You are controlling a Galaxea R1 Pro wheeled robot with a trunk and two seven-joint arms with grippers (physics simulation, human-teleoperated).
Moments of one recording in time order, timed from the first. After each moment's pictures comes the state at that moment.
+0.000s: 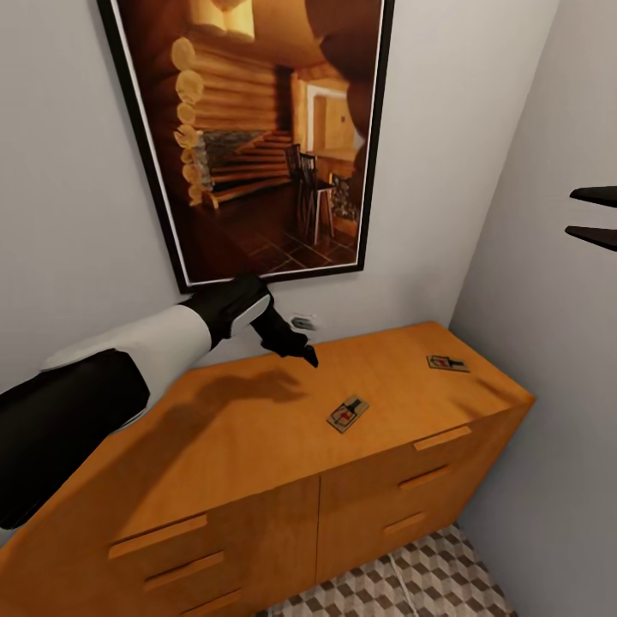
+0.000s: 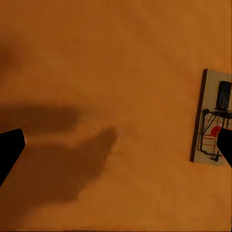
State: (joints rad) left arm -1.58 -0.13 -1.30 -0.26 0.98 1.03 -0.52; right arm -1.11 -0.95 0.06 -1.37 -1.76 1.01 0.07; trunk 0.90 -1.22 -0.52
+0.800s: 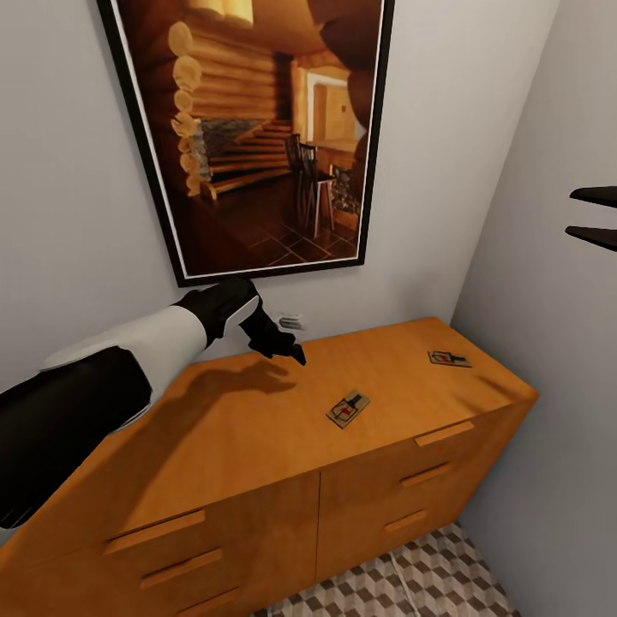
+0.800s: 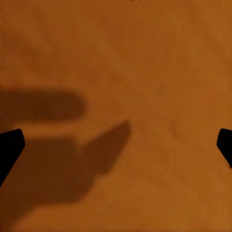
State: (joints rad) left arm -1.58 -0.13 -1.29 -0.16 0.98 1.03 -0.52; right arm -1.11 -0.95 0.06 -1.37 -1.76 1.01 0.07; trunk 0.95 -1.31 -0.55
